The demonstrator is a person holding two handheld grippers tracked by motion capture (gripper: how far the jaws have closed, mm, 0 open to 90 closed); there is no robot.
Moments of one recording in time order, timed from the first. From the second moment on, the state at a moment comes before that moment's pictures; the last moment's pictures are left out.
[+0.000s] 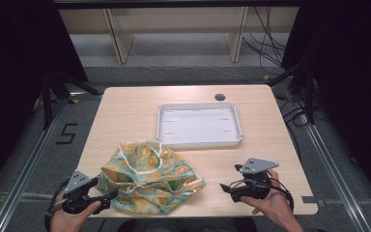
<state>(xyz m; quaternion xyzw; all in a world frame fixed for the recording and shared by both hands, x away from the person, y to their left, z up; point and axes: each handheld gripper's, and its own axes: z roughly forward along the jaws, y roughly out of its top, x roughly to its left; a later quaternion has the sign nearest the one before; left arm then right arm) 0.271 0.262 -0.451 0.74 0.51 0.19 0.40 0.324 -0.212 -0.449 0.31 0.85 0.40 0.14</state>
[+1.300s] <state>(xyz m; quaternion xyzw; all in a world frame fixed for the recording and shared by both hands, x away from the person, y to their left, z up) 0.264 0.258 -0.451 0.75 0.50 0.17 0.41 0.359 -0.125 -0.469 0.21 0.91 0.34 0.10</state>
